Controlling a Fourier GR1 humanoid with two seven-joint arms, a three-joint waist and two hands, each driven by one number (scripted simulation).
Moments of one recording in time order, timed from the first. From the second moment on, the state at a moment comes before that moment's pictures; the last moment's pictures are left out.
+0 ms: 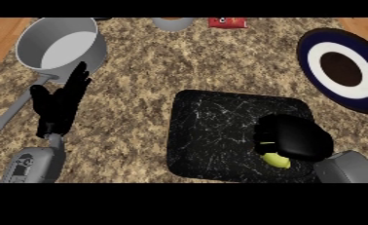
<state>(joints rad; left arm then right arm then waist) -0.18 0.28 0.00 -1.38 0.11 0.08 0.15 -0.18 -0.47 0.32 -1.49 1.01 -0.05 -1.04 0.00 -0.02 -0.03</state>
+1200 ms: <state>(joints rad) -0.15 0.27 -0.01 -1.41 0.10 0.08 0.16 -0.55 -0.27 -0.37 -1.53 0.78 0.04 0.21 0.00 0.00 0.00</state>
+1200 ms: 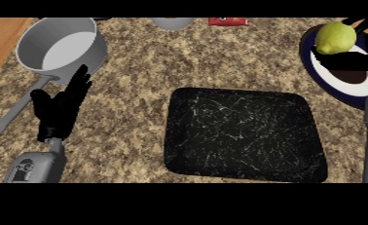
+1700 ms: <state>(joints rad) -0.19 0.27 0.02 -1.39 0.10 0.05 0.18 -0.61 -0.44 -0.55 -1.20 0.67 -0.03 0.14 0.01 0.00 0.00</state>
